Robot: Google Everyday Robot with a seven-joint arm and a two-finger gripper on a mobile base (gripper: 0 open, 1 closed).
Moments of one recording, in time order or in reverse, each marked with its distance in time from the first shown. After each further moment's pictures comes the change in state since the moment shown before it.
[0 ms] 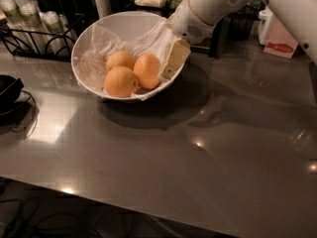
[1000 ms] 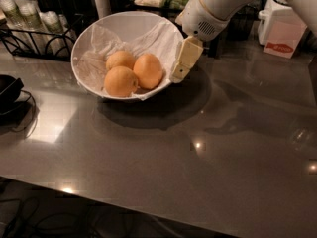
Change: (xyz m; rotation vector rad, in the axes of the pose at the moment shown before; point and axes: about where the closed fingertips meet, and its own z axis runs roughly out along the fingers) arm 0.015 0.010 -0.028 0.033 0.090 -0.002
